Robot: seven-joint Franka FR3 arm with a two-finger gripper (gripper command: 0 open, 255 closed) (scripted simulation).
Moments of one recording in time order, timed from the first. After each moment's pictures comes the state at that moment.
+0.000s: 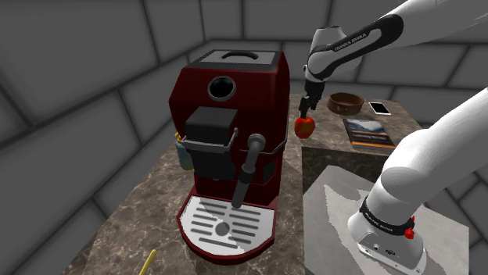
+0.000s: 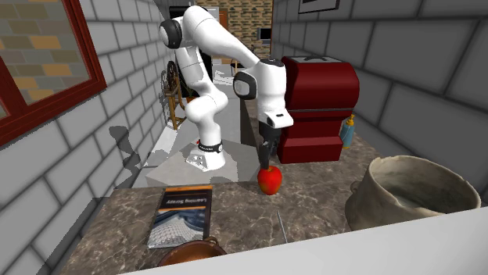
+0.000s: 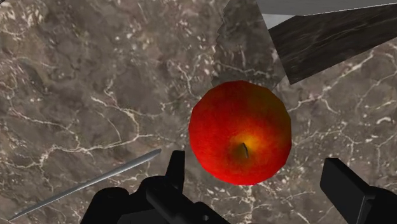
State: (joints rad) arm -0.09 -0.38 -0.36 -2.52 -0.18 2.23 -0.35
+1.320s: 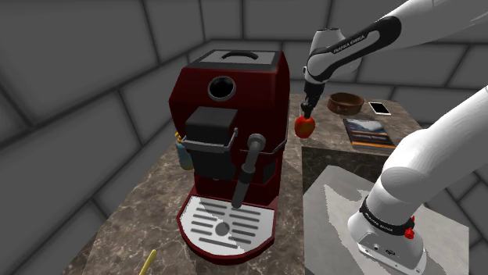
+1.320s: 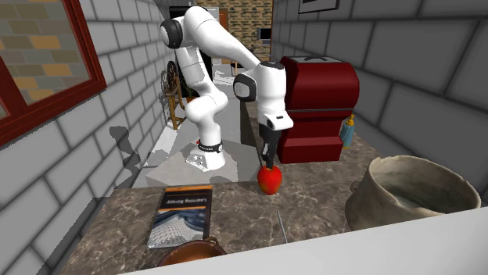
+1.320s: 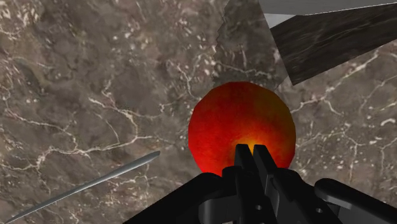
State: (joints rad) arm -0.09 -0.37 -0.36 -2.53 -0.18 2.25 -0.35
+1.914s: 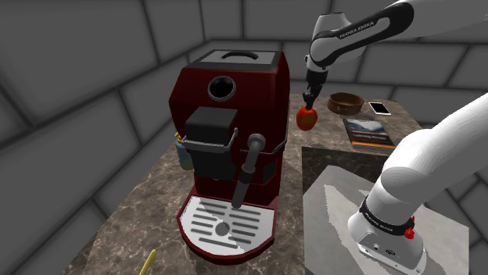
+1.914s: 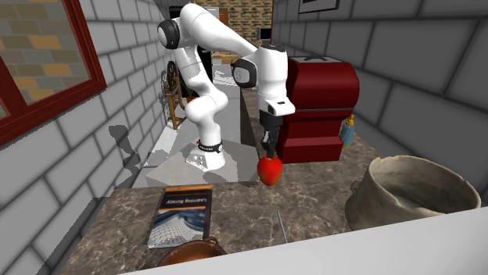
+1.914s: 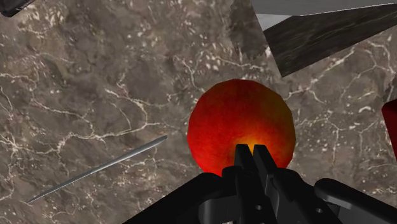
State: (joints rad) arm -0.09 -0.42 -0.35 -2.46 -0.18 2.12 -0.34
